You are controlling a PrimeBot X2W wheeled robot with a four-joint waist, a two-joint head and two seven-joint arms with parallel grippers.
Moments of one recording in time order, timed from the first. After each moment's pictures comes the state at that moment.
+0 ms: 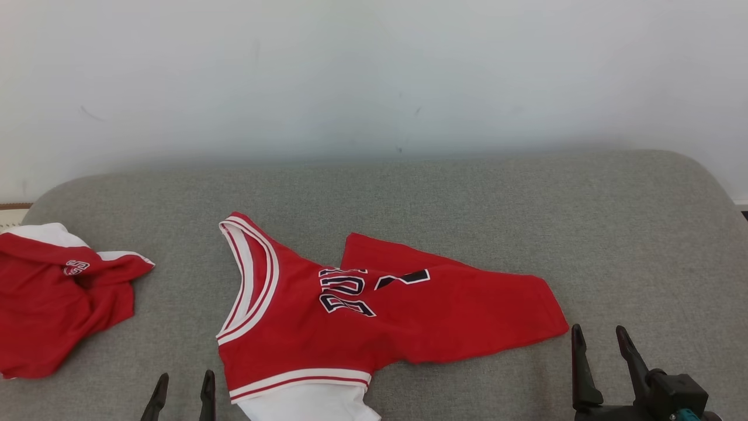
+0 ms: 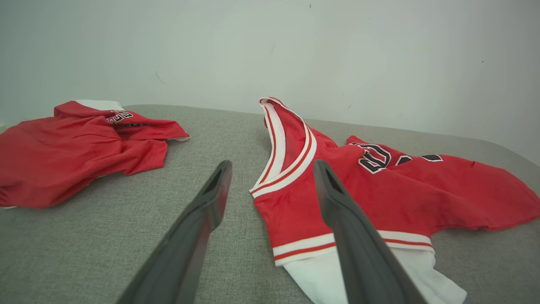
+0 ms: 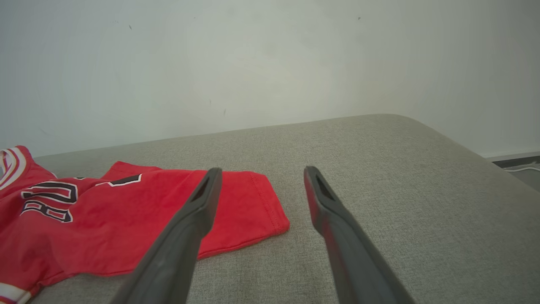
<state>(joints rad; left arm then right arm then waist) 0.03 0.09 -0.04 0.08 -0.19 0.02 -0.26 -0.03 -0.05 0.04 0.21 0.06 0.13 -0.26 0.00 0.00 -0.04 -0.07</state>
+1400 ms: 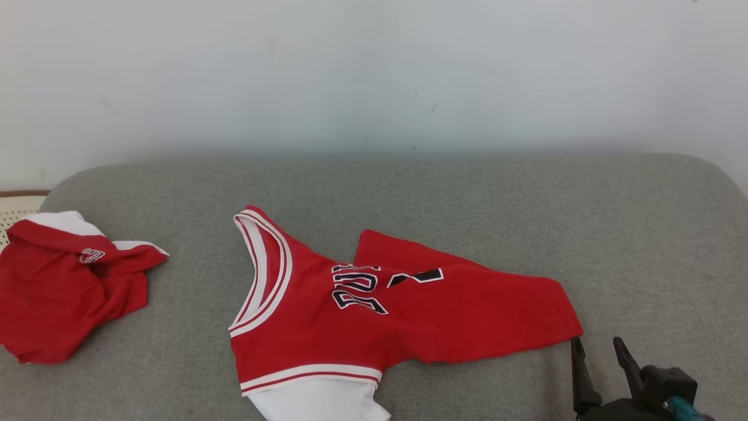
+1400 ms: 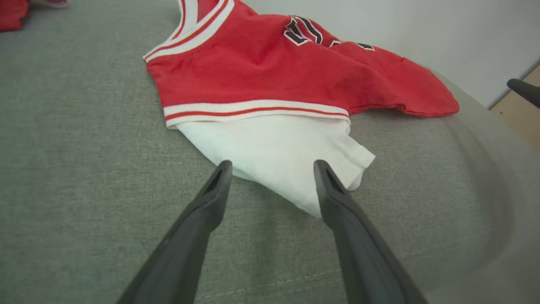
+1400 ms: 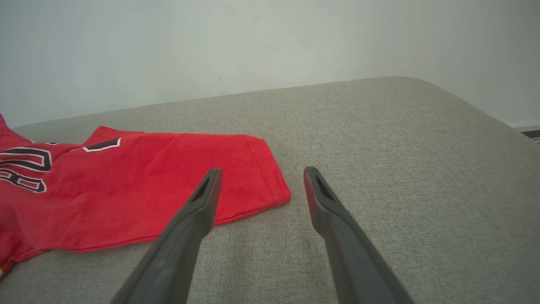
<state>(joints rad) 0.06 0.07 -0.23 0.24 -0.24 -0.09 -0.24 -0.10 -0.08 0.03 0.38 0.08 0.13 -0.25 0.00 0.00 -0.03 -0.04</state>
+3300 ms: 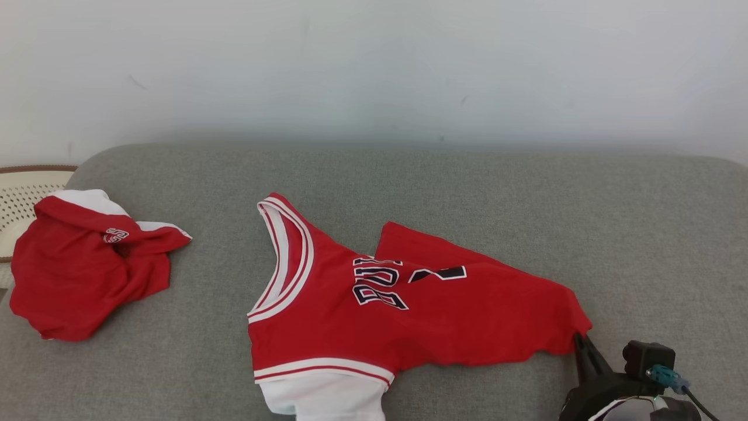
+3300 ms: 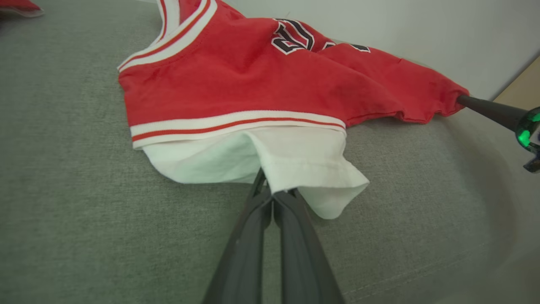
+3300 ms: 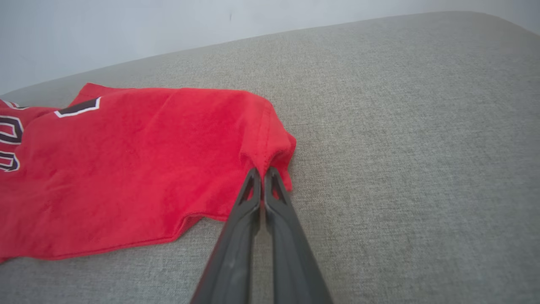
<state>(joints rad) -0.08 0.06 -0.39 0.37 -0.27 -0.06 -0.26 -0.35 -0.16 0.15 0.83 0.24 0.13 -0.26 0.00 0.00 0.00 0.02</state>
